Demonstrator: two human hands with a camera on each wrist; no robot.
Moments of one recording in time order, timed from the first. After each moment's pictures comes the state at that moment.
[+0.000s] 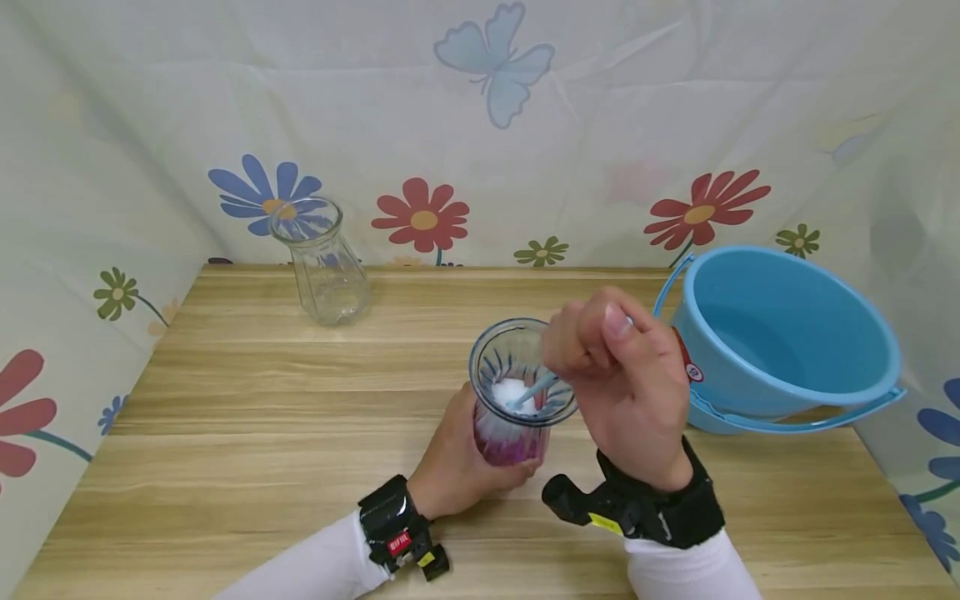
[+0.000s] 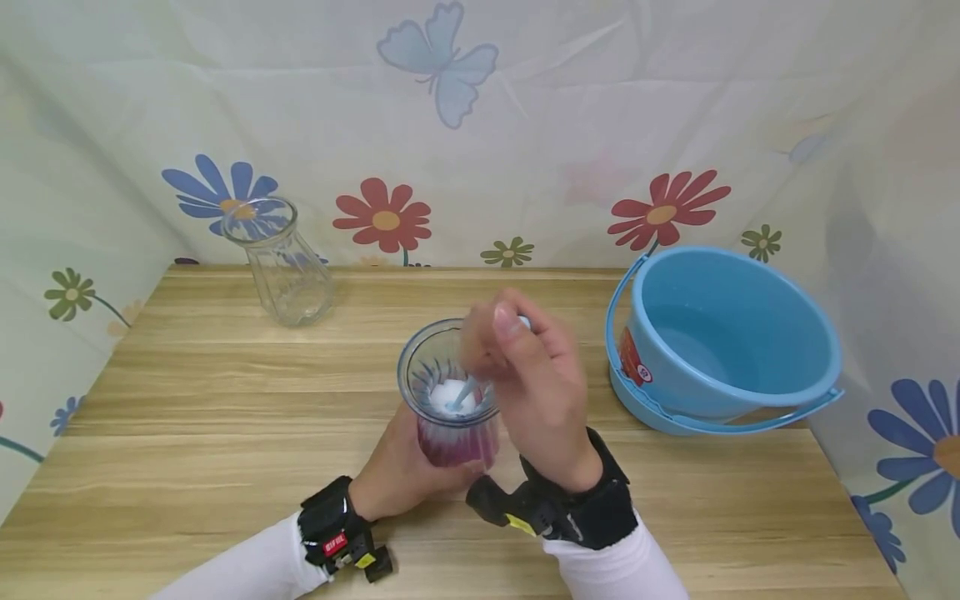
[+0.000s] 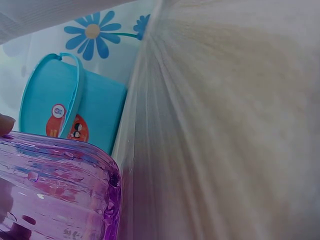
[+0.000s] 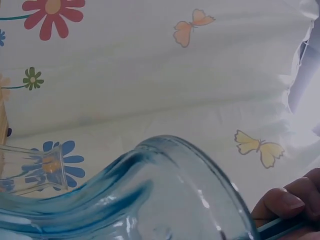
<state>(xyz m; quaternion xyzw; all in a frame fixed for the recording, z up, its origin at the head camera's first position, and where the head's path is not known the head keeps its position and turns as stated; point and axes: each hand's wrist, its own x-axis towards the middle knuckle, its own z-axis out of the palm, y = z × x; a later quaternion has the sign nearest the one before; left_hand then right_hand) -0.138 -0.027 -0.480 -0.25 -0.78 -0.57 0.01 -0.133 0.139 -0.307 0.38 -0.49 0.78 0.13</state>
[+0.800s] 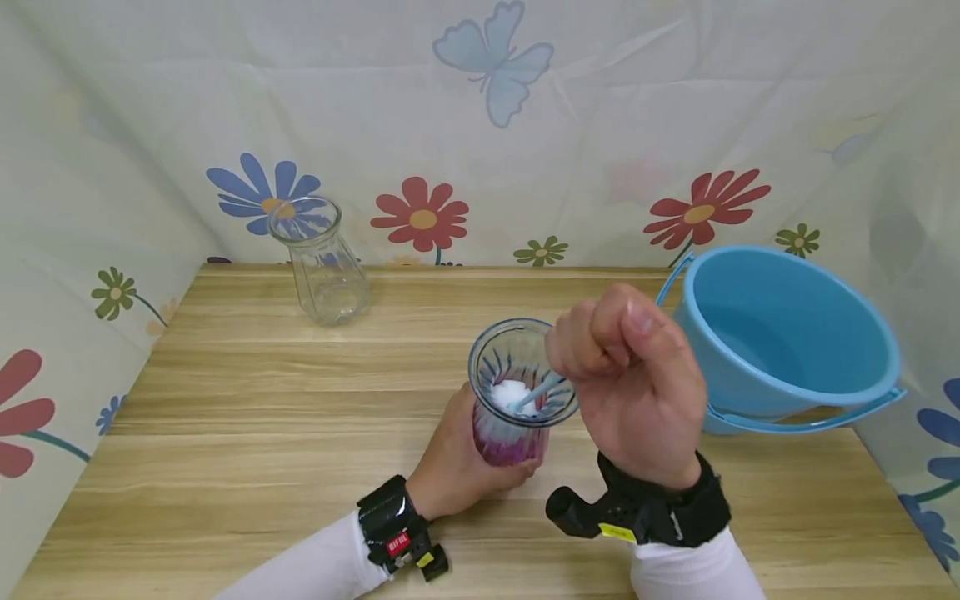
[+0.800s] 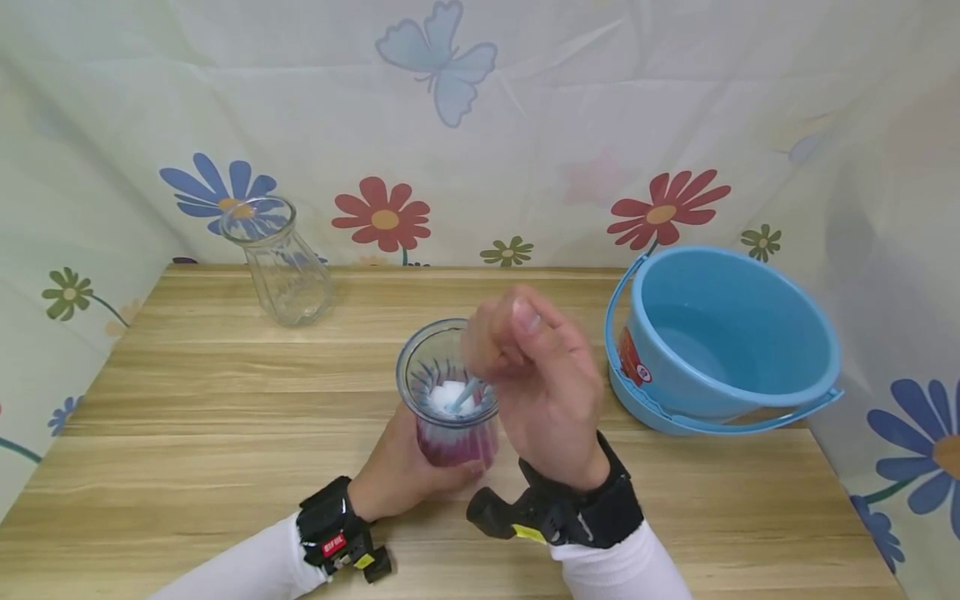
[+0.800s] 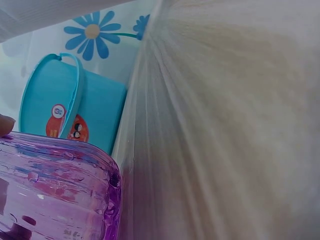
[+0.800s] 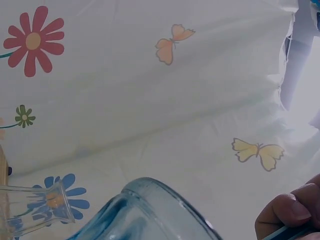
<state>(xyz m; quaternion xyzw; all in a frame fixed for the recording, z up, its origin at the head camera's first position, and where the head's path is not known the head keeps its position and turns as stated) -0.138 -0.026 -0.478 -0.25 -0.77 -0.58 0.00 -0.134 0.143 -0.304 0.40 -0.43 0.81 0.09</state>
